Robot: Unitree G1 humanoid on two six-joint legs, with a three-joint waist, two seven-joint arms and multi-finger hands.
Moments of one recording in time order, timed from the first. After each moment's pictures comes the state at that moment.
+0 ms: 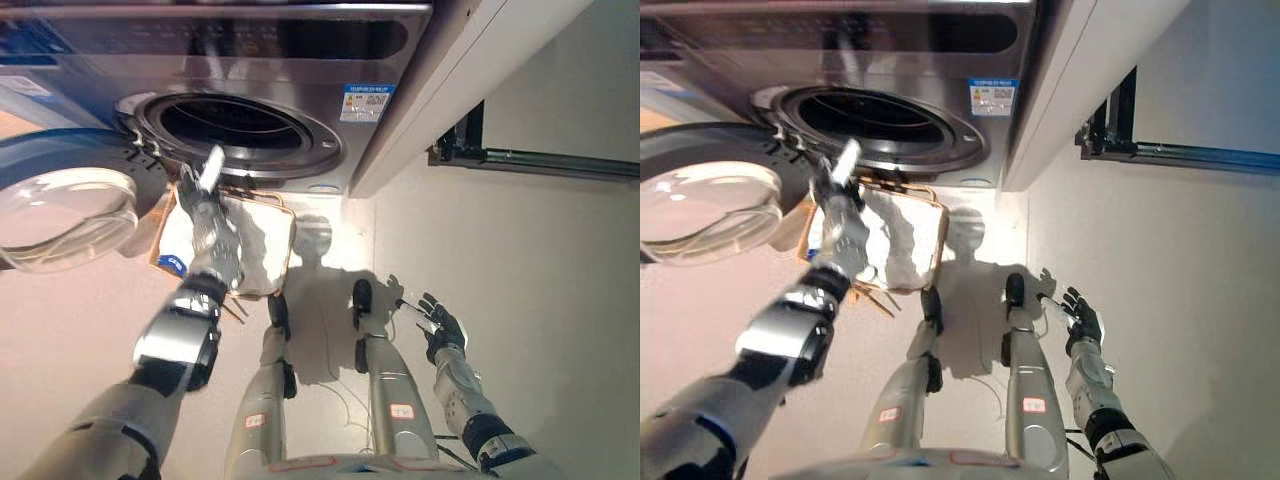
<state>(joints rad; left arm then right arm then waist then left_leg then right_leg) -0.76 0.20 -0.10 1.11 -0.90 -0.34 0.38 -0.17 -0.25 0.19 0.96 0.65 -0.26 -0.20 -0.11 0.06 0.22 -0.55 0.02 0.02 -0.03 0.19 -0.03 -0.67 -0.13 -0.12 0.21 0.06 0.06</state>
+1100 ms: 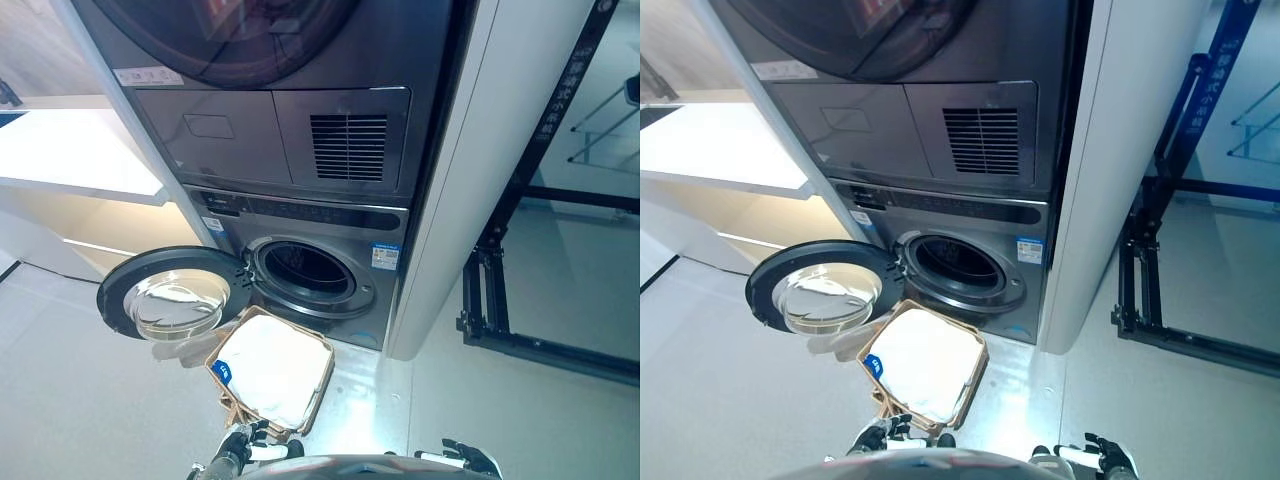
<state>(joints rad) 0.05 0.16 -0.37 1.23 -0.06 -0.21 0.01 0.09 -0.30 0.13 1.30 0.16 -0.15 0.00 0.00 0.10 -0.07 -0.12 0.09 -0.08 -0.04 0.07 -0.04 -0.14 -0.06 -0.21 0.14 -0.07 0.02</state>
